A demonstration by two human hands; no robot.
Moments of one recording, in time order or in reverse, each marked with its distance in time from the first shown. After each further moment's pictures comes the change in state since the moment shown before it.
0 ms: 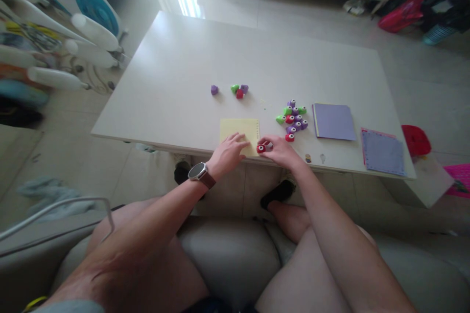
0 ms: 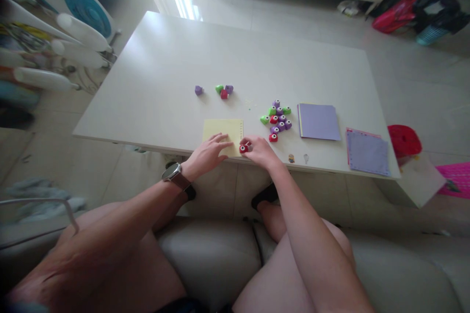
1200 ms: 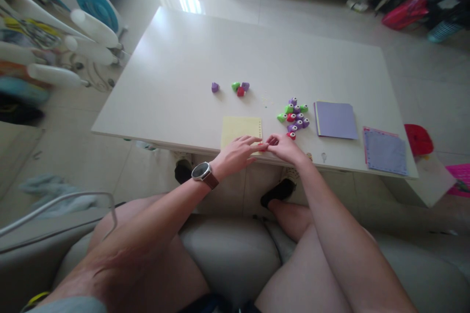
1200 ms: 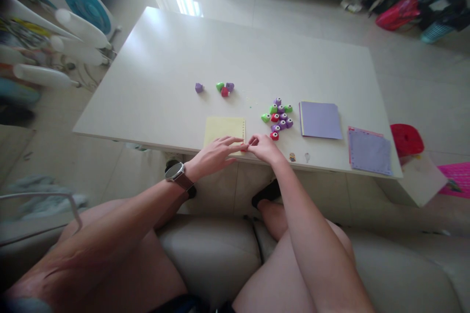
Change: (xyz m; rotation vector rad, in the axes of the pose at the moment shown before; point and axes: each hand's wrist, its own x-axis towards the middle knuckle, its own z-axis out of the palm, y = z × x) left_hand 0.001 0.020 -0.010 -0.018 -0.024 0.261; right_hand 0.003 0.010 -0.002 0.132 -0.050 0.321
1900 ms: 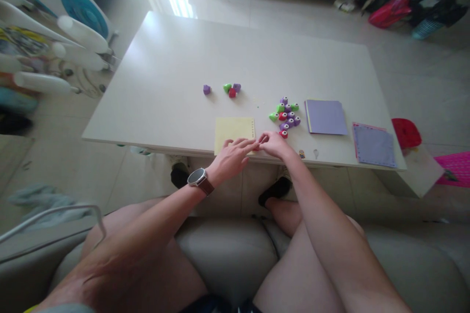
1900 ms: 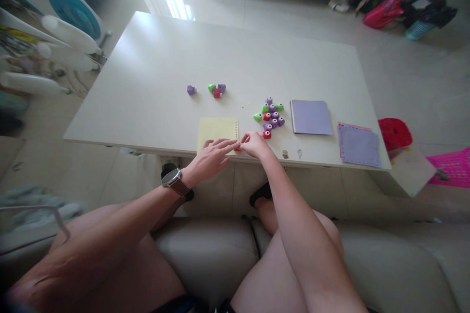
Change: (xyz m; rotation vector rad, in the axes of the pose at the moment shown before) left_hand -0.006 0.014 0.010 0.008 0.044 -0.113; right_hand 0.011 -0.004 0.006 0.054 0.024 0.071
